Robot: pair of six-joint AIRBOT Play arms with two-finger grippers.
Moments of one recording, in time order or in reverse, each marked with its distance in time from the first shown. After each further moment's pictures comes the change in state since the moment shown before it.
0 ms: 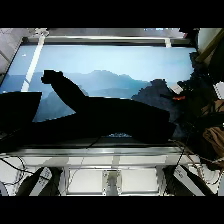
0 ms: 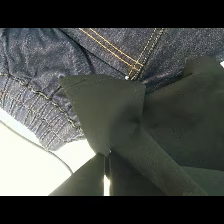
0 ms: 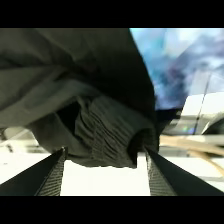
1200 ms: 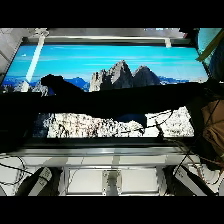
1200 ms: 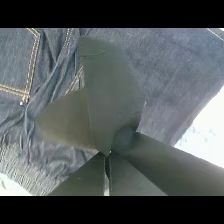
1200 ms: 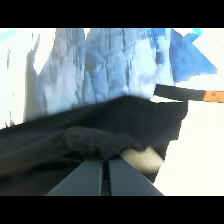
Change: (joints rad) left arm -0.001 -0.020 0.354 -0.098 -0.022 0.060; right arm 0.001 -0.011 0.393 0.196 -0.187 -0.120
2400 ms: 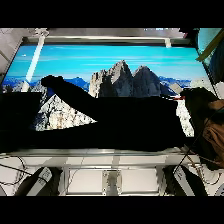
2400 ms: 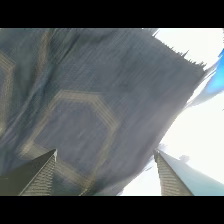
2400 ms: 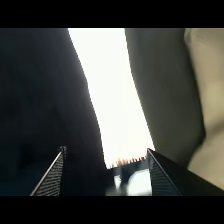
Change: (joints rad) left arm -0.001 -0.068 0.086 -0.196 0.096 0.107; right arm -0.001 0.158 -0.241 -0.453 -0.082 0.122
